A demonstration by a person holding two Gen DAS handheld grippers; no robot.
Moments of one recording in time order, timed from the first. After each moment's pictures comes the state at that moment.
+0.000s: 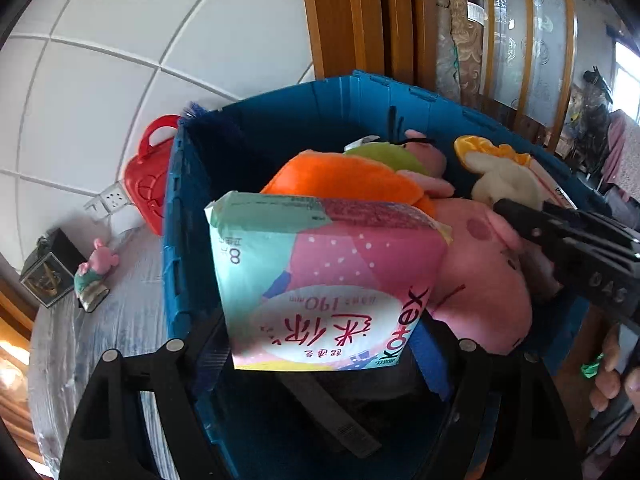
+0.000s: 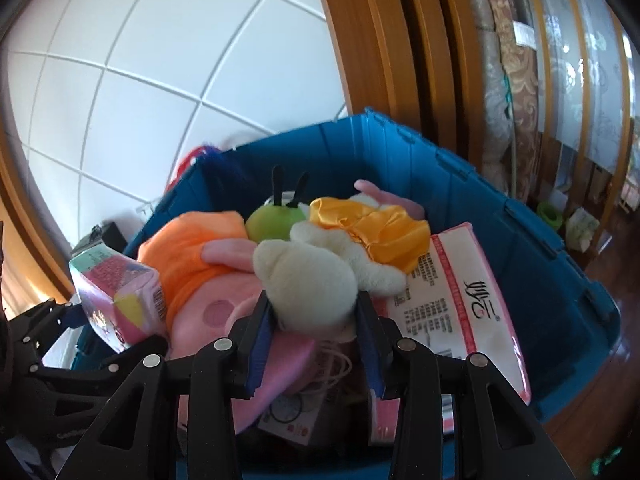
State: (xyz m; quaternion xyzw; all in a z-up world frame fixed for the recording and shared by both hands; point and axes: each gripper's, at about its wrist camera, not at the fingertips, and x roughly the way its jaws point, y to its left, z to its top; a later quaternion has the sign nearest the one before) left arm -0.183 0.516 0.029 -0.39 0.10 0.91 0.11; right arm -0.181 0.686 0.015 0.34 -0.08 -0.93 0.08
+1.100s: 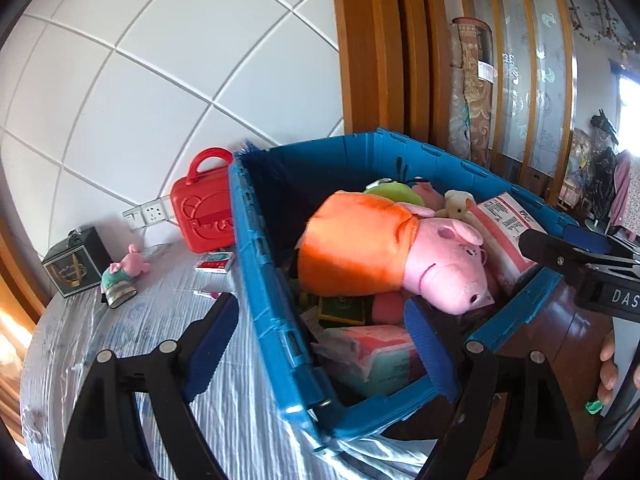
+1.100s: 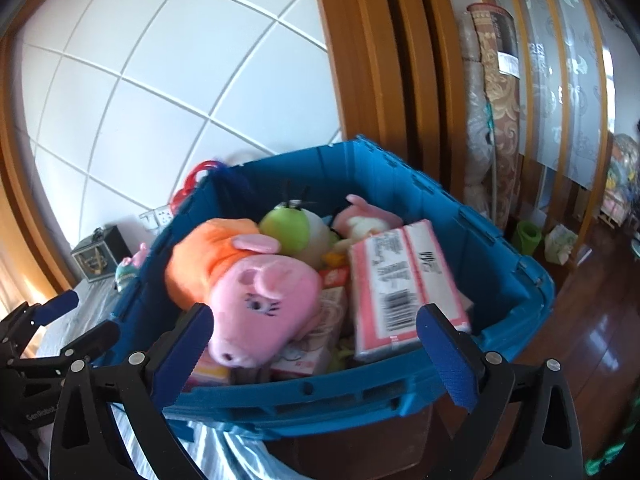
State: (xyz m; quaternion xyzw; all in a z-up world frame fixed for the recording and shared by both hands) left arm -0.083 0.457 0.057 -0.29 0.06 0.95 0.07; right arm -0.093 0.676 0.045 0.28 -0.06 -0.96 0.07
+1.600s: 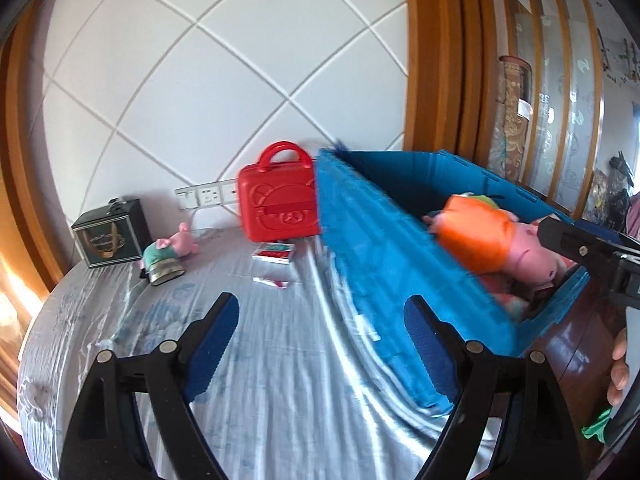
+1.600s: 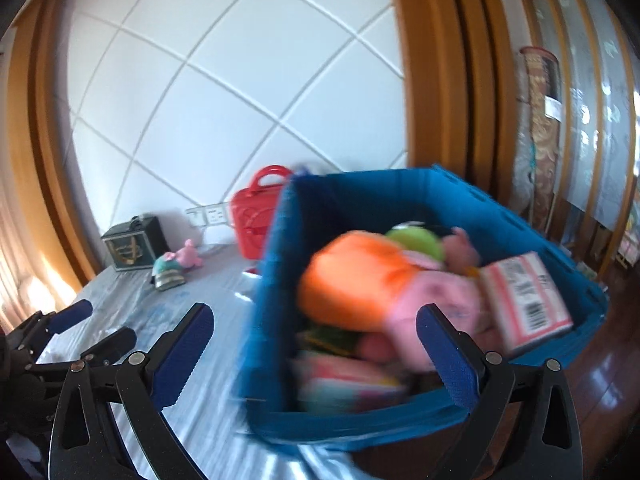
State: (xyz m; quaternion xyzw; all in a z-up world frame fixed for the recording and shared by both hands) left arm -0.047 0.284 0.049 -0.27 0.00 0.96 0.03; right arm -0.065 0.494 0.070 0.25 -0.01 -0.96 0.11
